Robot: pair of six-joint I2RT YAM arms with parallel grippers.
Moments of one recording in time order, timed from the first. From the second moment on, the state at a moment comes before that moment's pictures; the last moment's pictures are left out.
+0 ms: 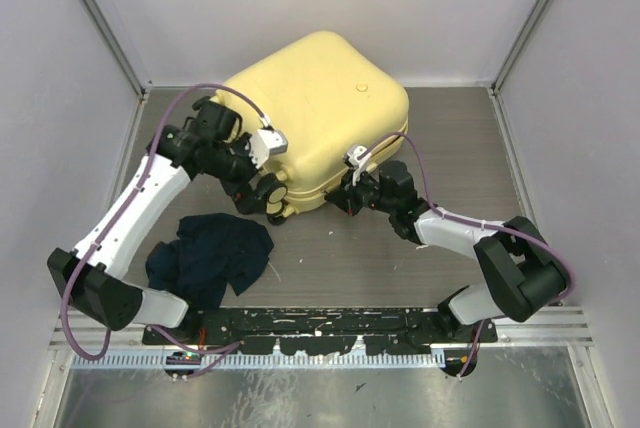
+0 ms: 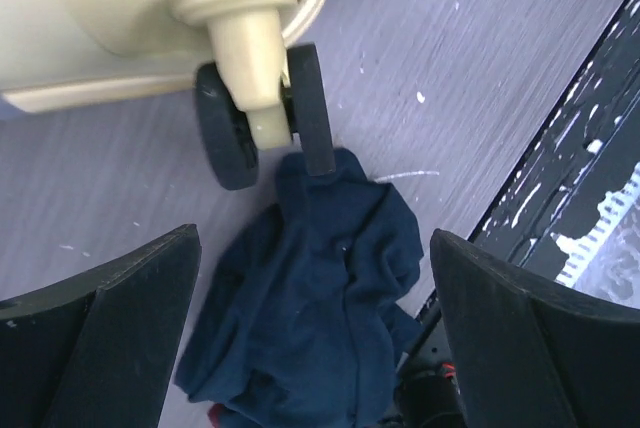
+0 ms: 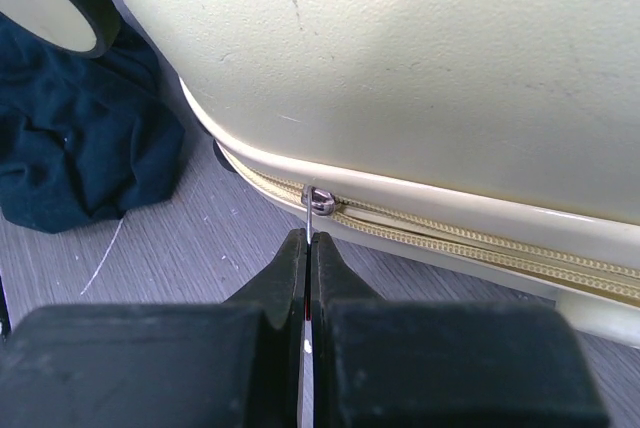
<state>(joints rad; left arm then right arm) -0.42 1.37 1.51 -1.16 0.45 0.51 0.56 1.43 0.60 0.53 -0.49 0.09</state>
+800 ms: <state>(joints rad) -0.59 1.53 1.42 -0.91 0.15 0.31 0.48 1.37 0.58 0.46 -0.48 0.11</state>
